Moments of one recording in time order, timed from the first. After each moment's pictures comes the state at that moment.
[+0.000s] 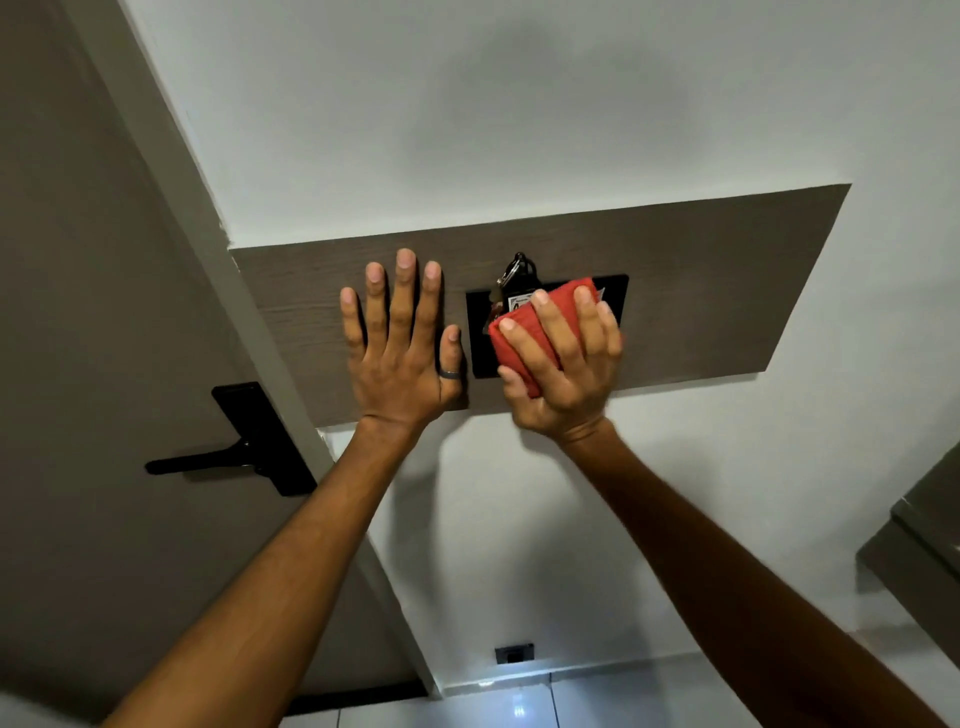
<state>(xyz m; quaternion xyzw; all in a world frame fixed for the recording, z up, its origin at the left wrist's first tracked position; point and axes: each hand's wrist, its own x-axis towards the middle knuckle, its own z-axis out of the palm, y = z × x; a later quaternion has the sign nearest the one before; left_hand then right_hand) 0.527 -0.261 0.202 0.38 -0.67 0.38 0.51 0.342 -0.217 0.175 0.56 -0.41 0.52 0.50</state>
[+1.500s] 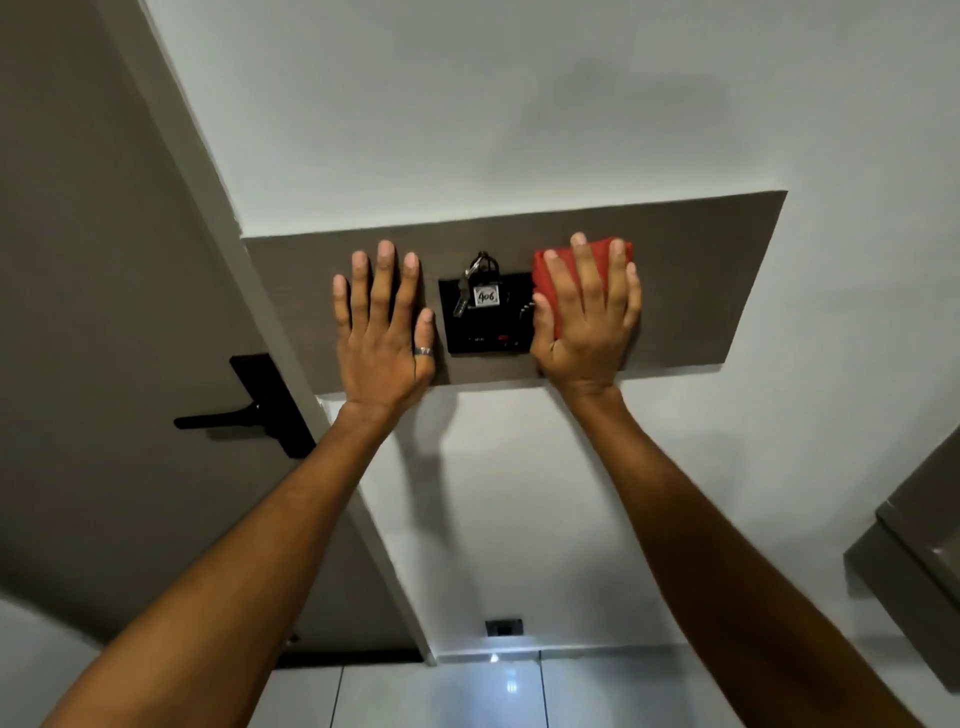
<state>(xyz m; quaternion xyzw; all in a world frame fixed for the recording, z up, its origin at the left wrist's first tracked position) 0.526 -0.221 0.216 0.45 -0.71 0.31 0.43 0.304 -0.184 0.210 0.50 -0.55 0.52 0.42</state>
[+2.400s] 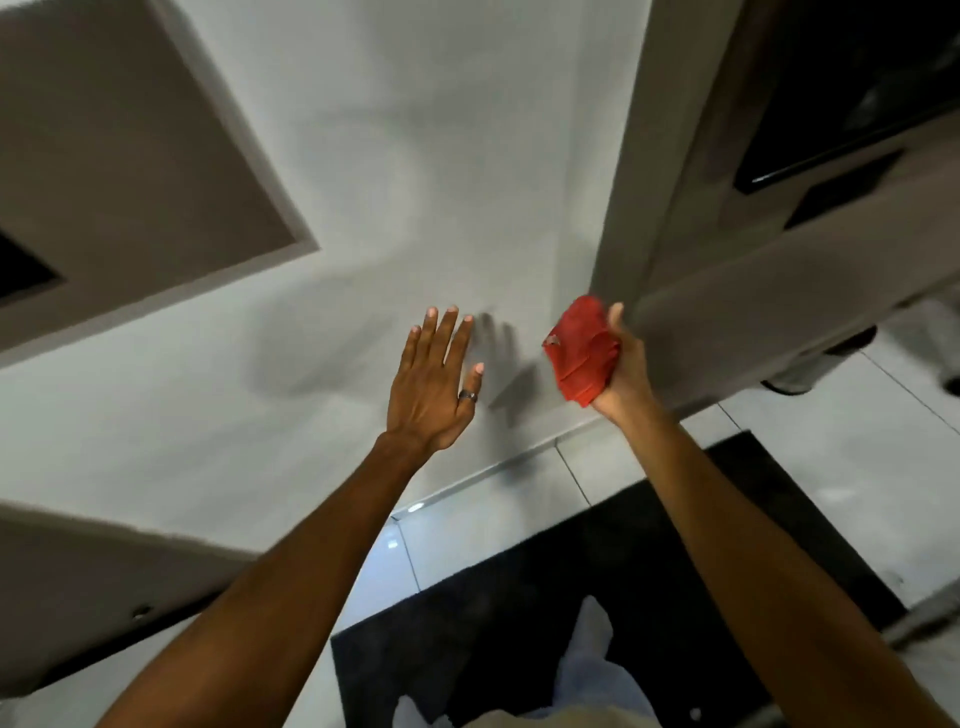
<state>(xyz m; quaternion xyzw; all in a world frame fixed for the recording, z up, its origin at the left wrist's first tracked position) 0.113 -0.030 0.039 0.33 -0.93 -0.06 0.13 -0.111 0.068 0.034 -0.01 -0.32 0.76 -0.56</state>
